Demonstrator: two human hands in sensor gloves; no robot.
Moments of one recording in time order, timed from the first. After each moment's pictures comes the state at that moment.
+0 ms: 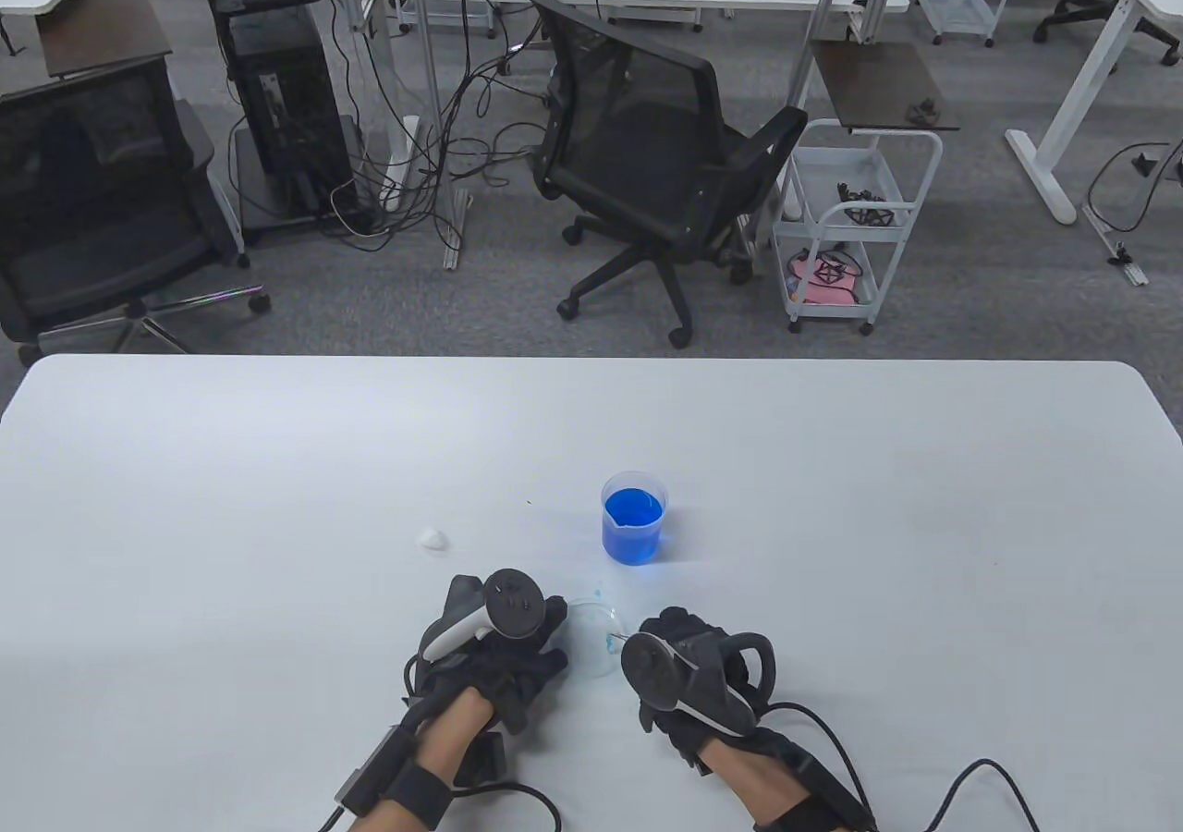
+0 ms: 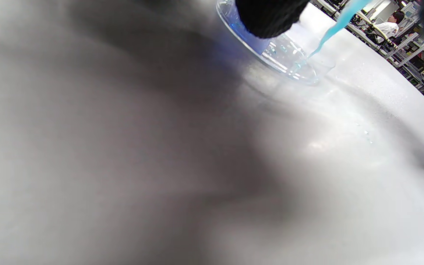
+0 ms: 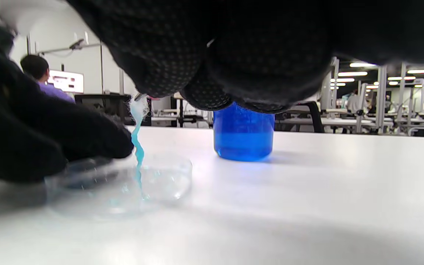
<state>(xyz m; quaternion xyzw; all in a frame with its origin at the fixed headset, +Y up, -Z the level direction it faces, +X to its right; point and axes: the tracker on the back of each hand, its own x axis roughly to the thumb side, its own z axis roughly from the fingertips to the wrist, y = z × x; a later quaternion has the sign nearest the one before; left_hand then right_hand) -0.151 -0.797 -0.416 -0.29 -0.16 0.17 0.93 0.052 -0.743 -0.355 0.13 -0.14 0.98 0.06</state>
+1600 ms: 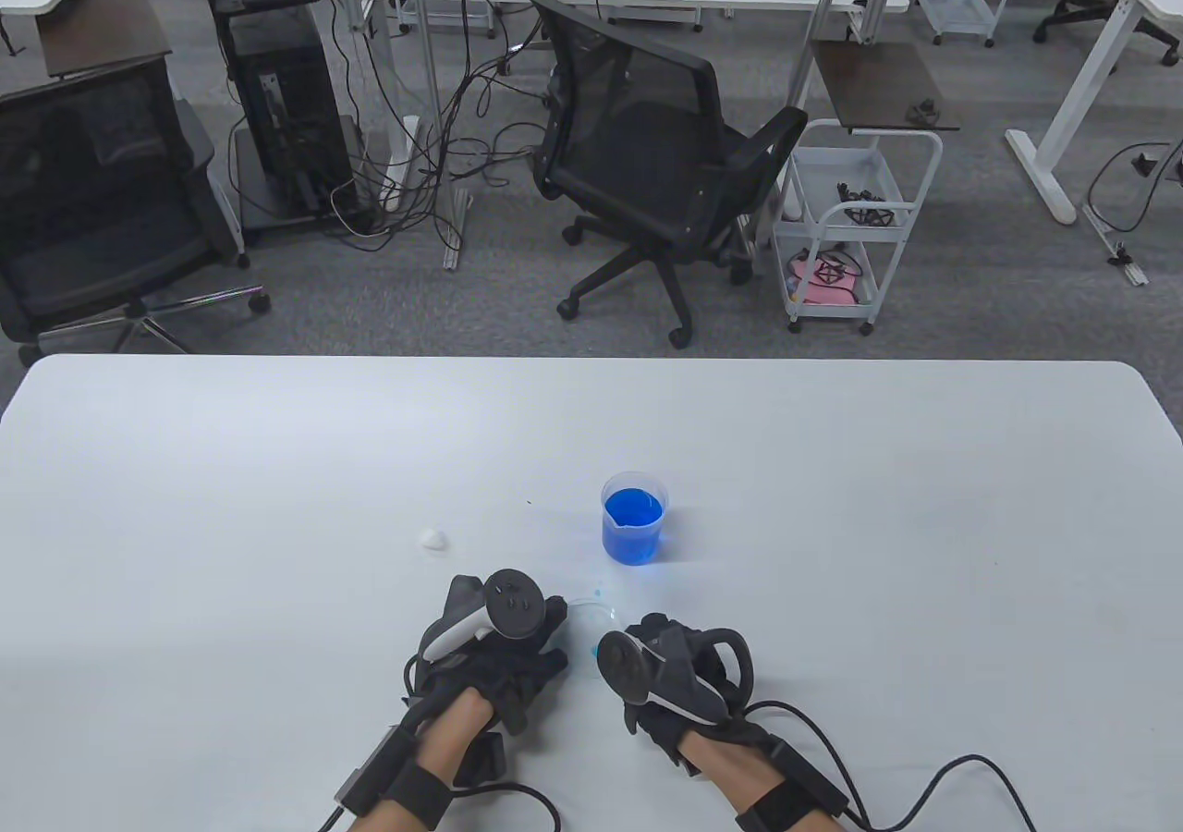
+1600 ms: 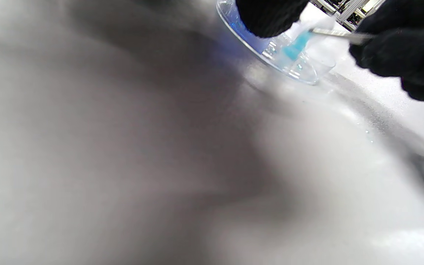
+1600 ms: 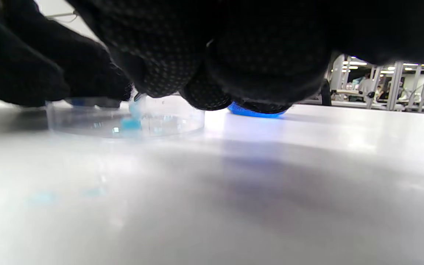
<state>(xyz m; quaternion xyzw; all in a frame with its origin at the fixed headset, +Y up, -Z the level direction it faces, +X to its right) -0.151 -0.797 -0.416 -0.29 -0.16 0.17 0.93 0.035 -0.770 -0.371 0.14 -0.10 0.98 0.03</state>
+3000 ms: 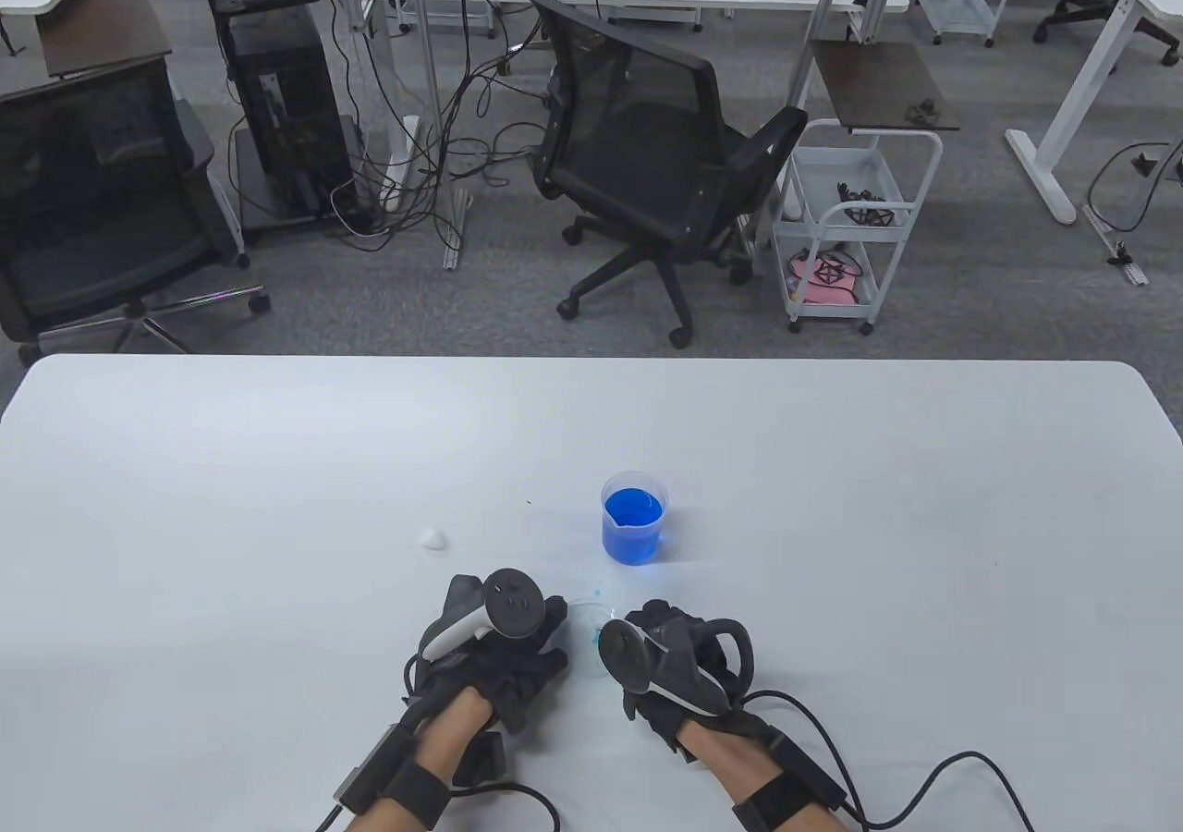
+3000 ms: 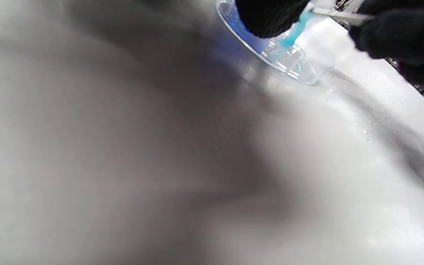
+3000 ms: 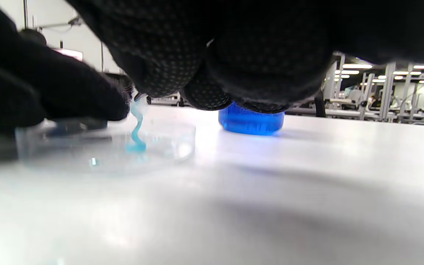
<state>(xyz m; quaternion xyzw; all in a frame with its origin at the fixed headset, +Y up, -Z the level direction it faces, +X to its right) -0.150 -0.797 -0.415 -0.30 -0.16 0.17 0.93 0.033 -0.773 -0.381 0.14 -0.10 0.99 0.02</state>
